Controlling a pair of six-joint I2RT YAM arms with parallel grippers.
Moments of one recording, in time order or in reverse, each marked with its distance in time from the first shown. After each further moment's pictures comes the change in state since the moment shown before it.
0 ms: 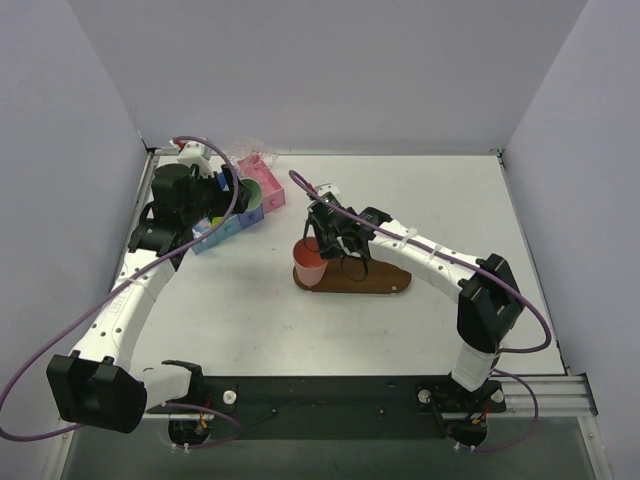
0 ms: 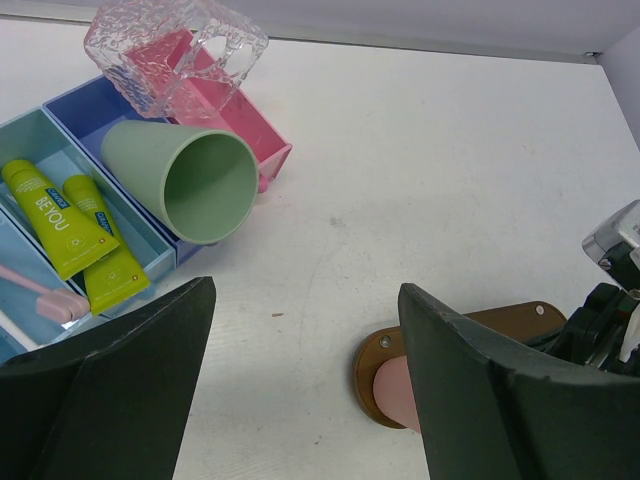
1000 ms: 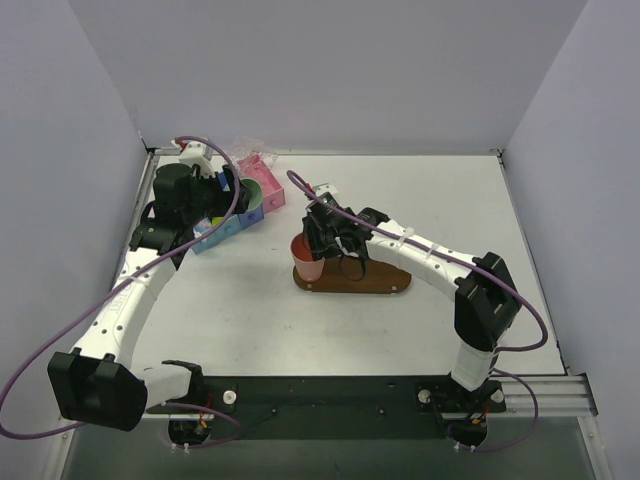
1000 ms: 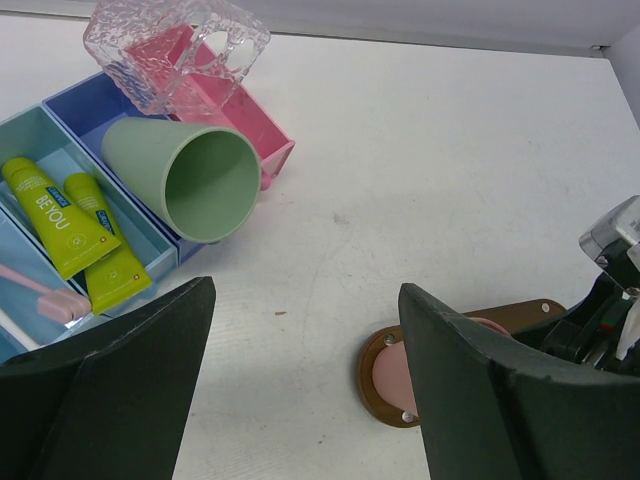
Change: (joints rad) left arm 0.000 0.009 0.000 0.000 0.000 0.008; right arm 0.001 0.017 0.000 0.031 -0.003 -0.003
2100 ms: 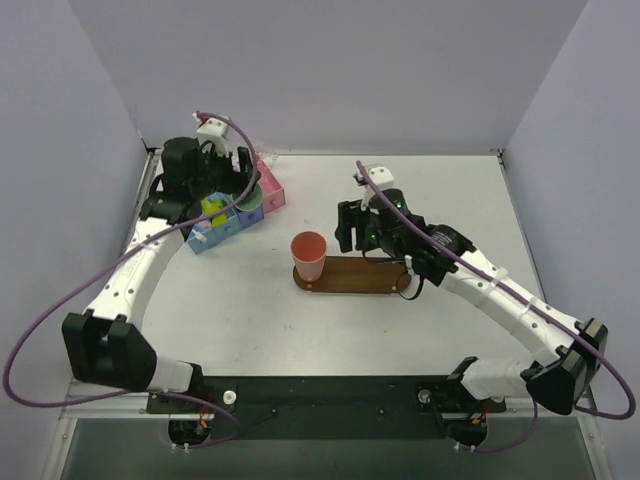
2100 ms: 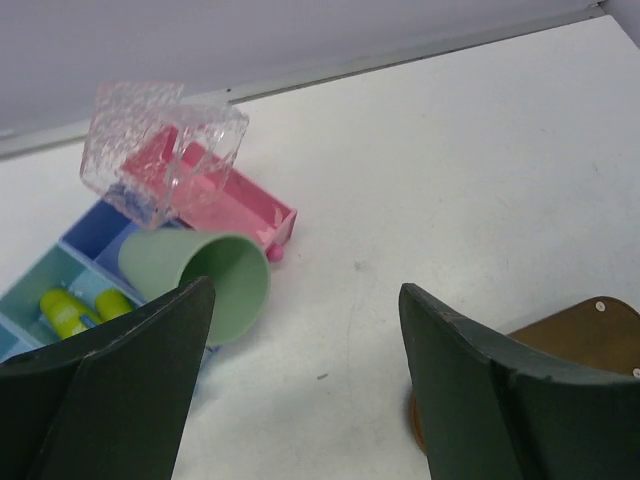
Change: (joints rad) left arm 0.001 0.116 0.104 0.033 0.068 0.194; right arm -0.027 -0.444 -0.169 0.061 0.017 -0.068
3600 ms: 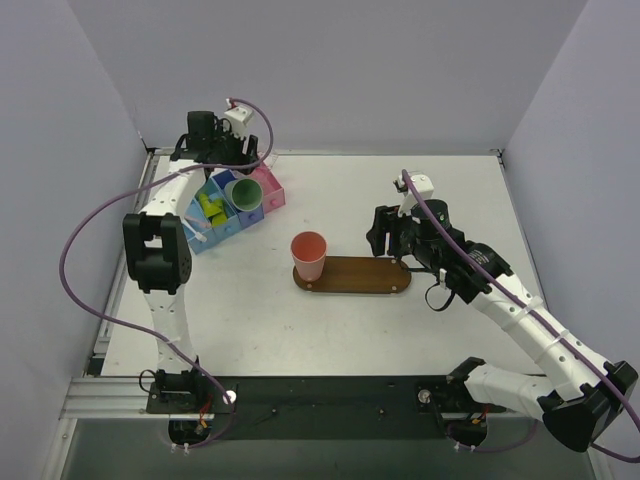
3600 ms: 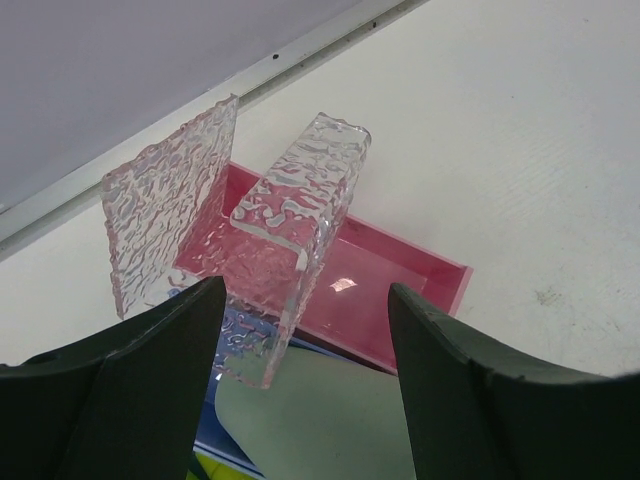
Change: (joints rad) left arm 0.115 0.796 0.651 -0.082 0.217 0.369; right arm -0.175 -0.252 -0.200 0.041 -0.073 -0.042
